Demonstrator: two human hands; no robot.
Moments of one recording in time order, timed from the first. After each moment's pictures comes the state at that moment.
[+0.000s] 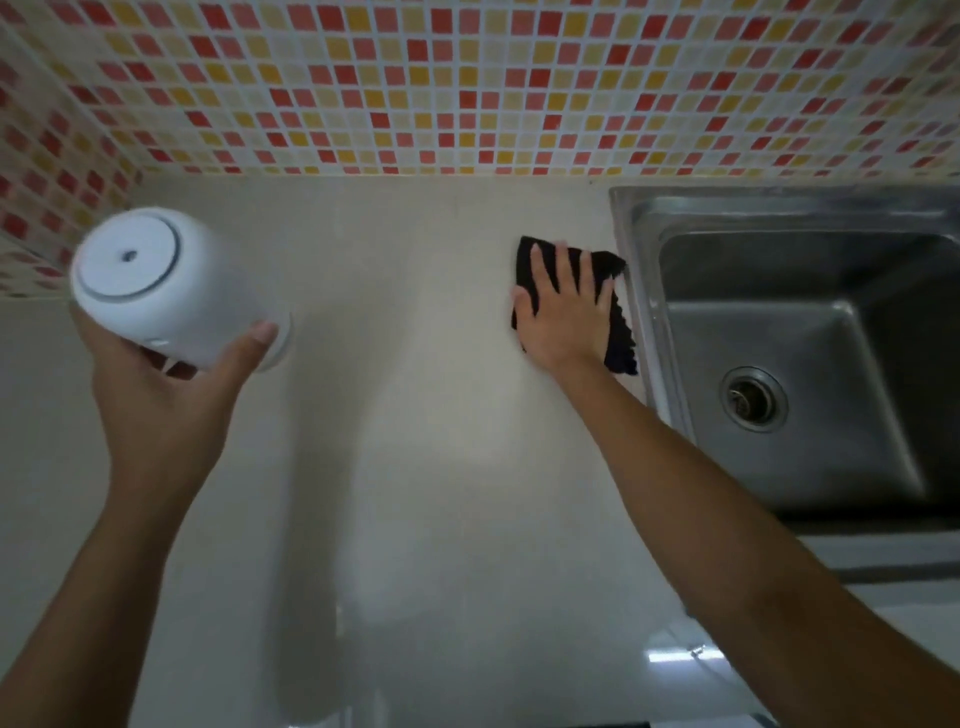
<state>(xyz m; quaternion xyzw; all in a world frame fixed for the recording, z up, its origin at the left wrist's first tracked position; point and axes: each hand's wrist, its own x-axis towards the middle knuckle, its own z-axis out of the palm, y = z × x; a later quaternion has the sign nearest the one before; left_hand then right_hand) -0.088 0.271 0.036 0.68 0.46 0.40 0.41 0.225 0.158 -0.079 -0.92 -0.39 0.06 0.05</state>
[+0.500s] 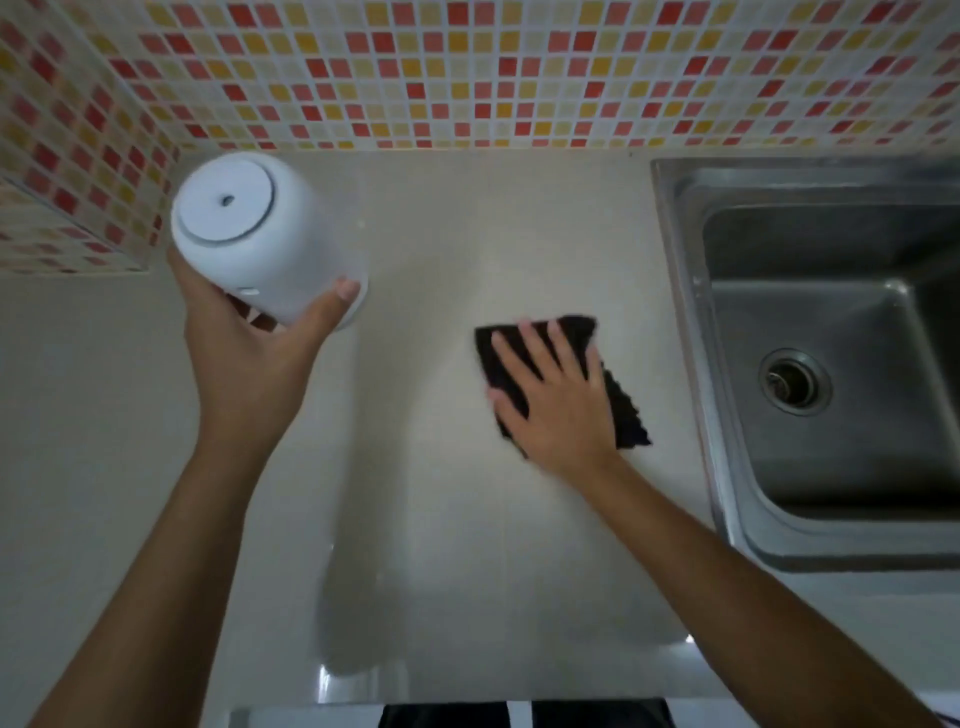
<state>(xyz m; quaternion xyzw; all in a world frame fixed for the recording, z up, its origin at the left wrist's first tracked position) -0.066 0.261 0.043 0.69 0.42 0.41 0.42 0.115 0.094 -0.079 -0.84 -0.53 0.04 0.08</state>
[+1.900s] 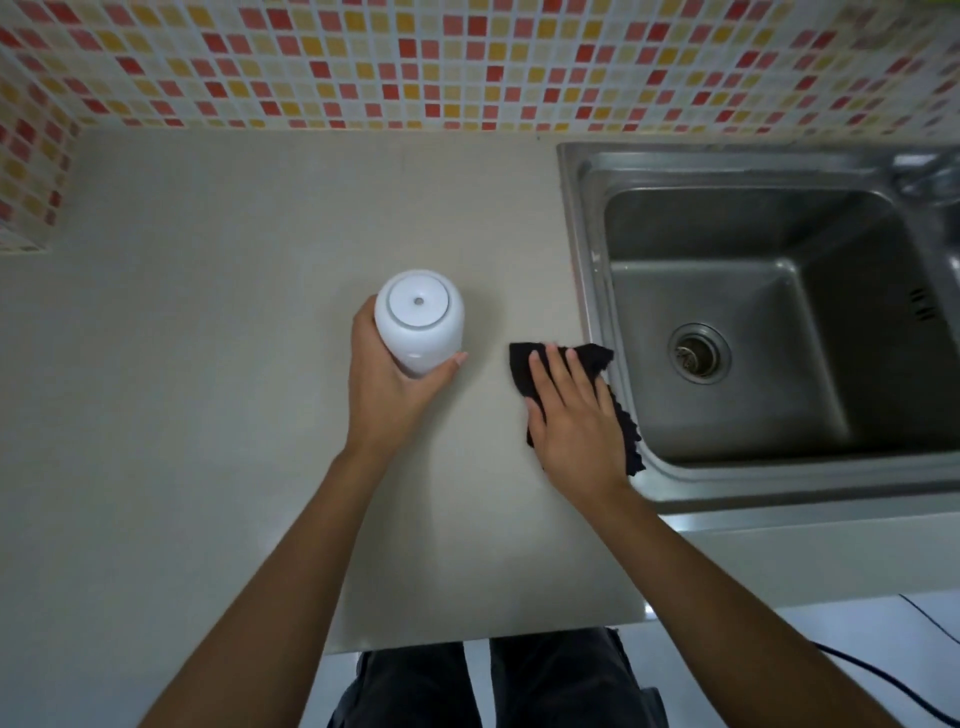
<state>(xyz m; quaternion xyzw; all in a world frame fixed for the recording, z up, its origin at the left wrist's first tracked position) 0.021 0.142 -0.038 0.72 0.40 0.30 0.49 0.151 -0.029 -0.078 -0.89 -0.46 0.04 0.05</state>
